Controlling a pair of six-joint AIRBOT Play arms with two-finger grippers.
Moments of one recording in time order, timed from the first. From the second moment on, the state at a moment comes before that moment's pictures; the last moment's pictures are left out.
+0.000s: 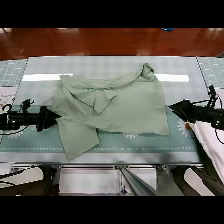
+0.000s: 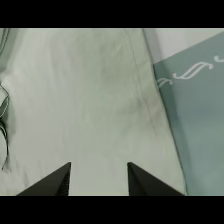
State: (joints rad) left arm 0.55 -1.40 0.62 0.71 -1.16 -1.19; right arm -0.46 -1.00 0.55 -0.66 1.04 1.19
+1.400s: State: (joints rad) left arm 0.37 -1.42 0.73 0.68 -1.14 -1.16; right arm -0.41 -1.25 0.49 -0.74 1.08 1.18
